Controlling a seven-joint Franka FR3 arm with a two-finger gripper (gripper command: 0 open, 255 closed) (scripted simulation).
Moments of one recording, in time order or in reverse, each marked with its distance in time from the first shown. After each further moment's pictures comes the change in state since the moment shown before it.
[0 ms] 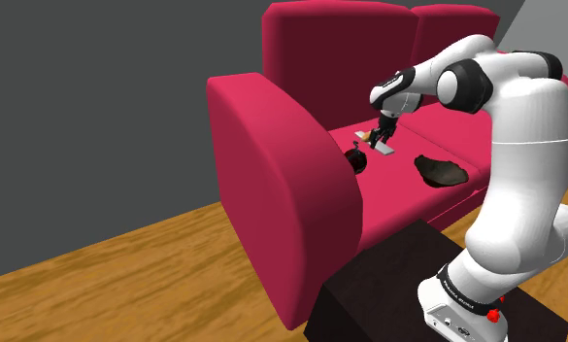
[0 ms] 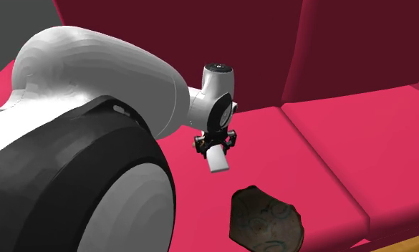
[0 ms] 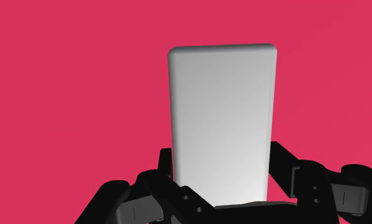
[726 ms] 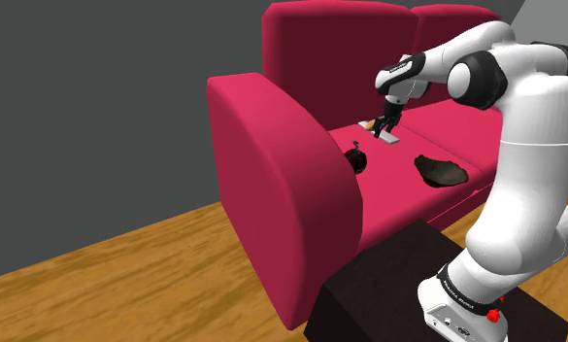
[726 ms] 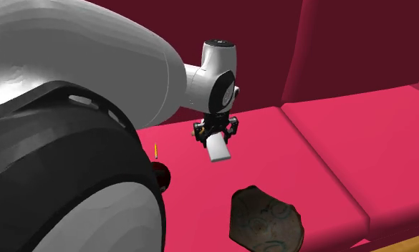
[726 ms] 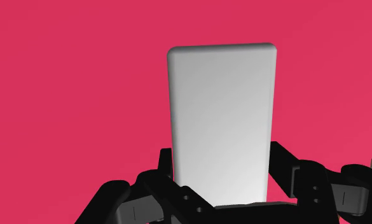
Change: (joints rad) arm 0.015 -0.083 -0.024 0.032 -0.037 -0.111 0.024
